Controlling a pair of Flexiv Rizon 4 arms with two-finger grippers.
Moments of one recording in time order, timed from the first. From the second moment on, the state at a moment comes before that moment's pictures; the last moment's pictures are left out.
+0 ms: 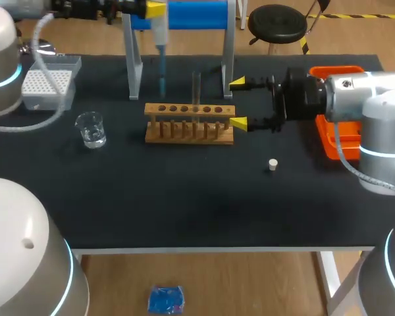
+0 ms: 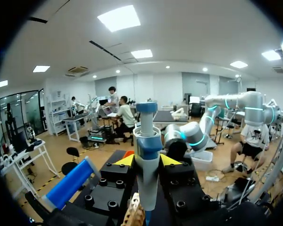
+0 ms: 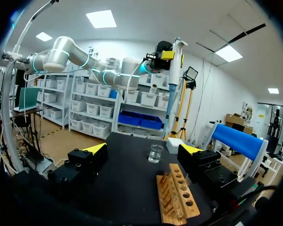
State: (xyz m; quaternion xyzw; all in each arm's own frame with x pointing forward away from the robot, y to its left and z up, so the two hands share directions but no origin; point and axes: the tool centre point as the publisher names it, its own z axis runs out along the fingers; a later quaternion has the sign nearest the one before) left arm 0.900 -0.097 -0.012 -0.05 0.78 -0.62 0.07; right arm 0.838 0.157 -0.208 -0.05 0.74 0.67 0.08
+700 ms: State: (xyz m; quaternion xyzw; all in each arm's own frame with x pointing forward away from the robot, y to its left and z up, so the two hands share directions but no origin) left arm 0.914 0.063 -0.061 -0.08 0.76 -0.64 0.10; right arm 0.838 0.157 -0.208 -0.05 0.74 0.67 0.08
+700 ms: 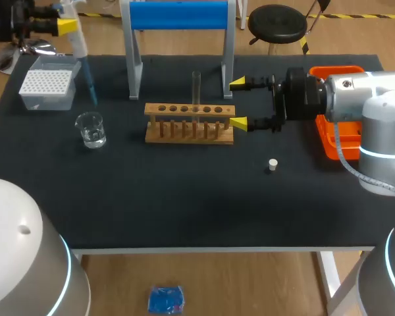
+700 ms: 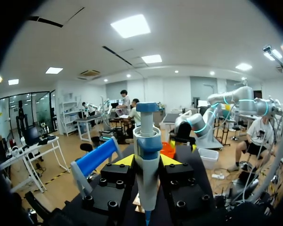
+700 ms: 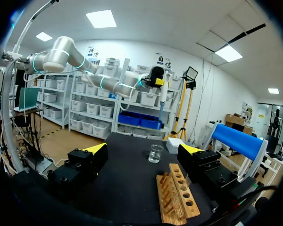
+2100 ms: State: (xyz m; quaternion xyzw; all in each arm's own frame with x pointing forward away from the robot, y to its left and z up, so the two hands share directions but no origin) left arm 0.918 0.072 -0.084 -0.10 0.75 -0.64 0.08; right arm 0.834 0.161 -0.205 -0.04 0.74 0.67 0.07
